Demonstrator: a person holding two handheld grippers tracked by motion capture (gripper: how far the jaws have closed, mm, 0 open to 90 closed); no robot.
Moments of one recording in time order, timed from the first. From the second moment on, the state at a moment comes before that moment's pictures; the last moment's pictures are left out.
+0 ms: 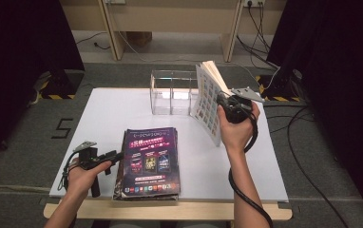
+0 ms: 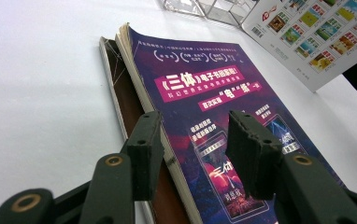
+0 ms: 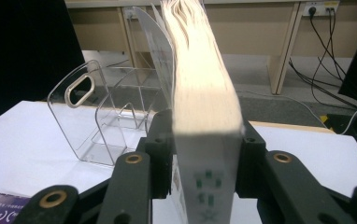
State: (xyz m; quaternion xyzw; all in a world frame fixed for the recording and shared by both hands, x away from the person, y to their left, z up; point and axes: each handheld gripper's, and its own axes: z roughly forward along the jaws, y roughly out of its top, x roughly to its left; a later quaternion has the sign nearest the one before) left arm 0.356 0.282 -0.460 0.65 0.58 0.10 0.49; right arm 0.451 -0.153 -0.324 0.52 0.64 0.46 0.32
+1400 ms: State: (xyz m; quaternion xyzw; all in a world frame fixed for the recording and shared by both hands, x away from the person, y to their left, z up) left arm 0.357 0.283 -0.461 0.65 0.58 0.10 0.49; right arm 0.483 -0.146 -0.310 0.53 0.67 0.42 0.31
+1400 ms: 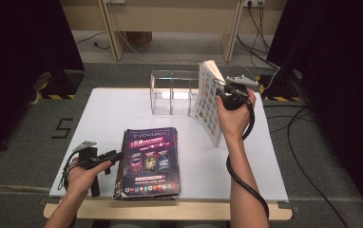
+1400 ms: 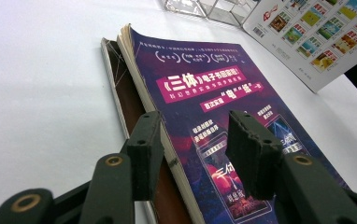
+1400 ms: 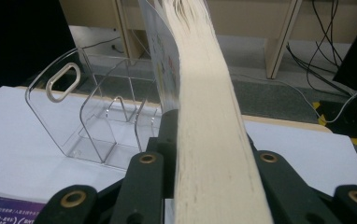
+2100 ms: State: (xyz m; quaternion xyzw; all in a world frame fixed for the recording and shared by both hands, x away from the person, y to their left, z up) left arm 0.357 0.287 -0.459 0.64 0.58 0.10 0.49; right arm 0.492 -0.134 -0.300 0.54 0.64 0.44 0.31
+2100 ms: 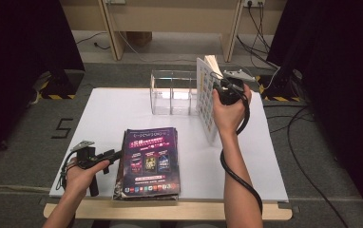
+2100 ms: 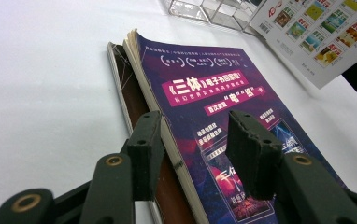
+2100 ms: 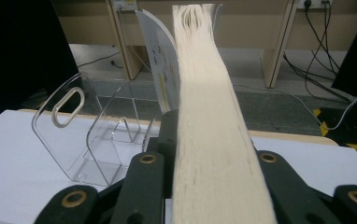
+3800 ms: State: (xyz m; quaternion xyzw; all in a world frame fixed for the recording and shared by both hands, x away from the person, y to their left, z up) left arm 0.357 0.290 -0.460 0.64 0.59 0.11 0.48; right arm 0.522 -0.123 -0.288 0.54 0.62 0.47 0.32
